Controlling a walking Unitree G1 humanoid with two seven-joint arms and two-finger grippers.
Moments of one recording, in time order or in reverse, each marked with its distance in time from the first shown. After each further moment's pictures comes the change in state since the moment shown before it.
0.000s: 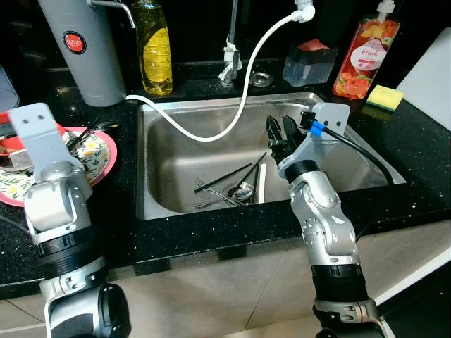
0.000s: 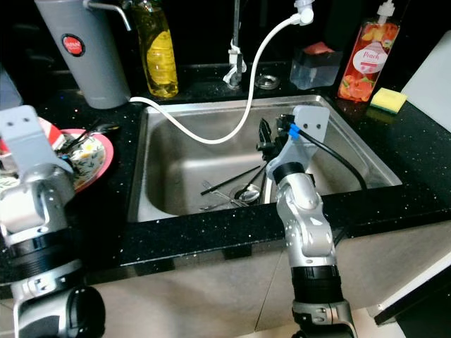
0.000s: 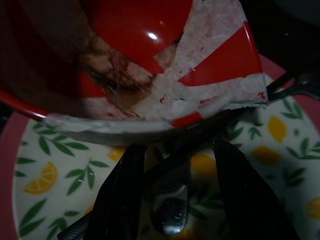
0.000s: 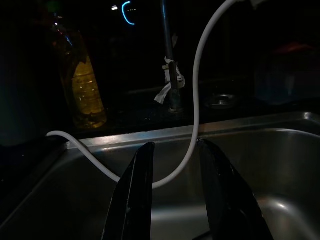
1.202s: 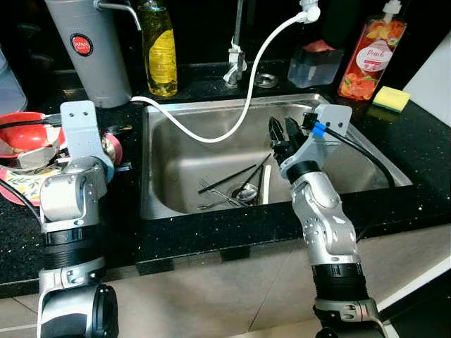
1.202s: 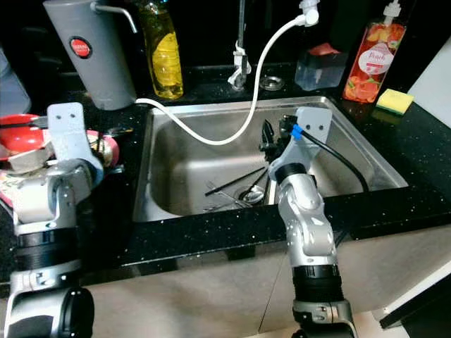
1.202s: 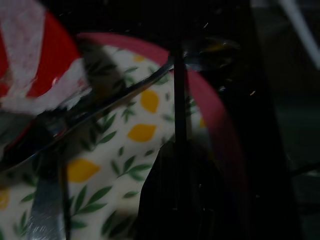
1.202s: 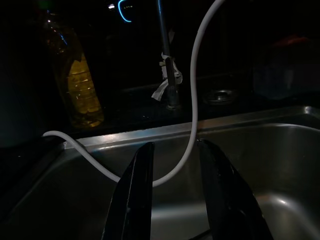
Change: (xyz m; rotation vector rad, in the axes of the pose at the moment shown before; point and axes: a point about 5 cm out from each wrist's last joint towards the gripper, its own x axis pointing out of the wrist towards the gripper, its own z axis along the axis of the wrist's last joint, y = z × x) left arm -0.005 -0.045 -0.010 0.291 -0.020 -0.336; right arm 0.000 -0.006 -0.003 0.005 0.008 -0.024
